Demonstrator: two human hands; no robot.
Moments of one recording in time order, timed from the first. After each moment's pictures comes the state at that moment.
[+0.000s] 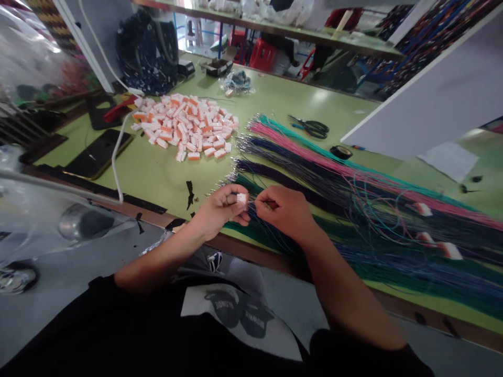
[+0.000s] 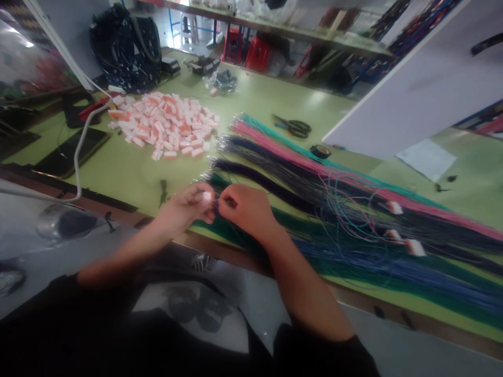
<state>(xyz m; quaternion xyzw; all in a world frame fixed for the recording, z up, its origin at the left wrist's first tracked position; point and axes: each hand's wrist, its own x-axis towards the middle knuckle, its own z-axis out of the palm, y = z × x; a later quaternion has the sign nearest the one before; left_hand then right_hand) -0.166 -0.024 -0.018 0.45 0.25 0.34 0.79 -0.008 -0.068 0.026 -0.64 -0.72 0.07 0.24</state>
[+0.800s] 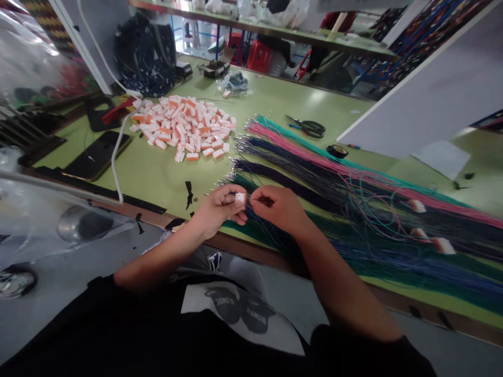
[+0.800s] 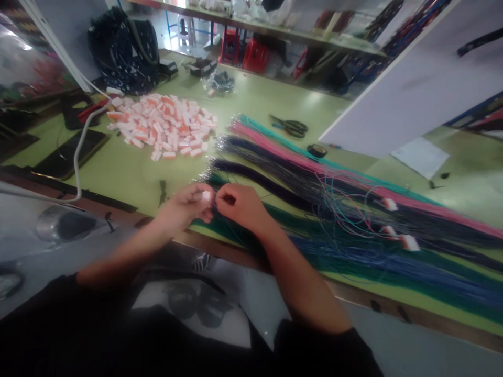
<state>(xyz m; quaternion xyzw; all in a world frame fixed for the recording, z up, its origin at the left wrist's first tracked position) -0.164 -0.023 -0.020 0.44 0.25 0.34 0.79 -0.009 -0.064 0.024 -0.58 -0.71 0.23 0.32</state>
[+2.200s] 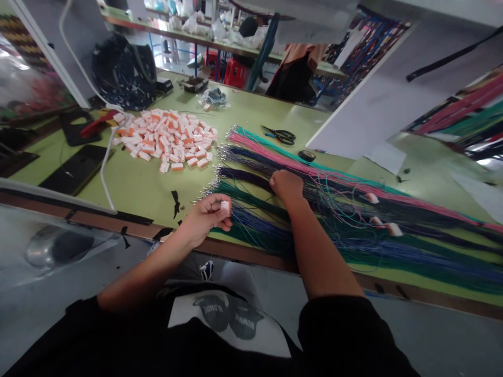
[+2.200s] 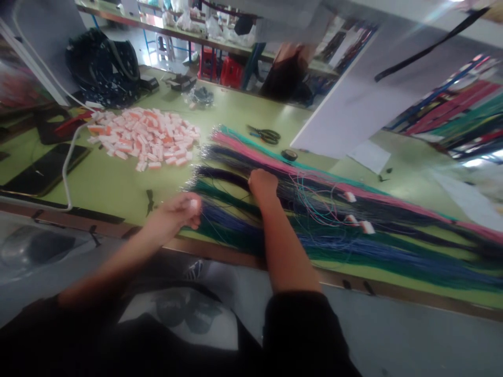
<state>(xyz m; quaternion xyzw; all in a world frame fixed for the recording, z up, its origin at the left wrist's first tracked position) -0.167 -0.027 -0.024 0.44 0.25 0.33 0.80 0.076 -0.016 0.010 -0.84 -0.53 -0.05 -0.10</state>
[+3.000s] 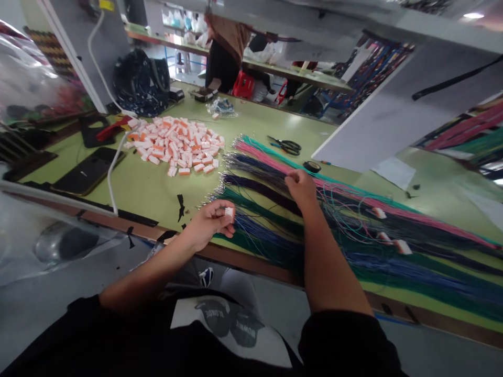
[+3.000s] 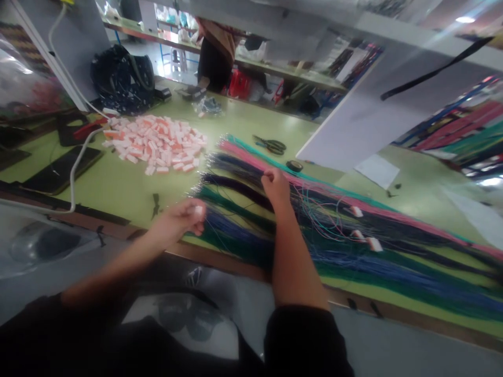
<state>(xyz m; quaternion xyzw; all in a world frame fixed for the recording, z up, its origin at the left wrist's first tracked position) -0.166 -0.026 -0.025 0.44 0.24 0.33 0.80 0.098 -0.019 0.017 -0.84 -0.51 -0.02 0.17</state>
